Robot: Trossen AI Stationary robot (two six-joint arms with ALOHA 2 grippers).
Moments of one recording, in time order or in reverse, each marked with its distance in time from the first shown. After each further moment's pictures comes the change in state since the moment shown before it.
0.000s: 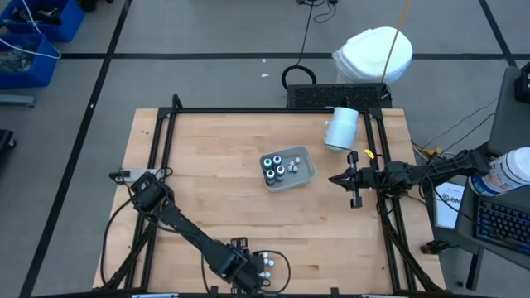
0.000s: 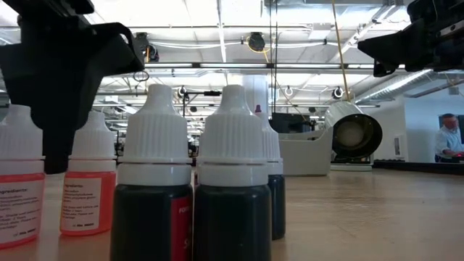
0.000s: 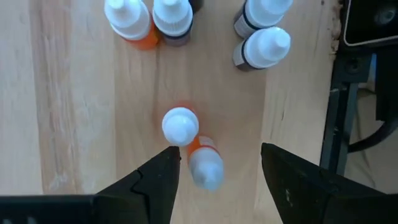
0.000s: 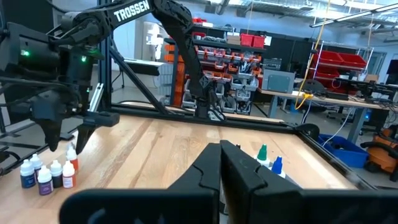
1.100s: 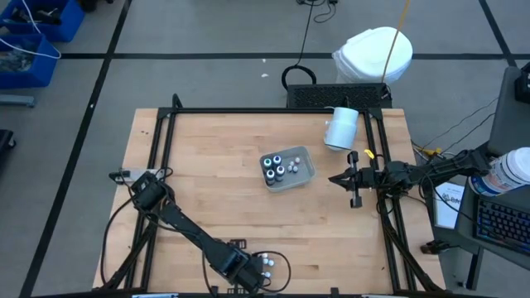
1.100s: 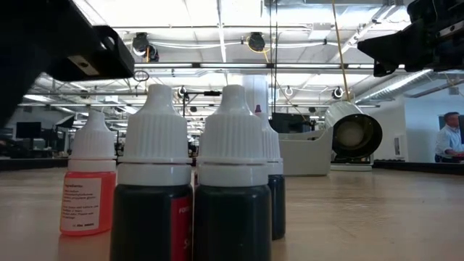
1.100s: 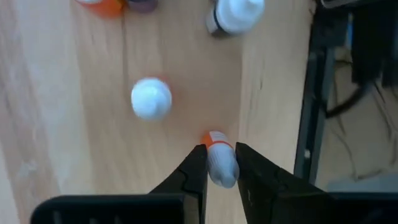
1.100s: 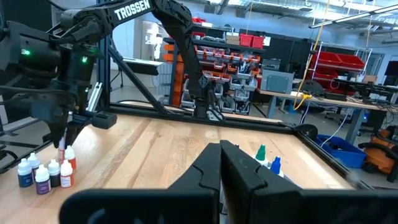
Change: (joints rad) left arm 0.004 -0.009 0.002 -0.042 0.131 0.042; right arm 0.000 0.000 0.000 0.000 0.004 -0.008
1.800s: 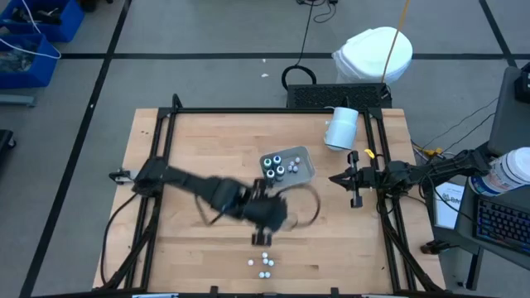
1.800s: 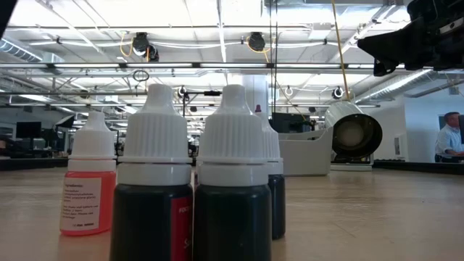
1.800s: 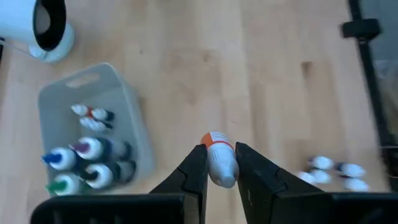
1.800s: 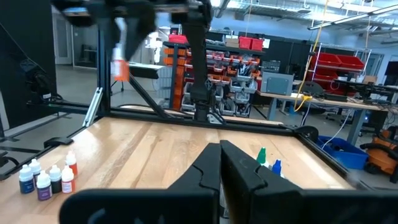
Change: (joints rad) left arm 0.305 -0.127 0.510 -0.299 -0.350 0.470; right arm 0.000 0.000 0.000 0.015 0.000 0.016
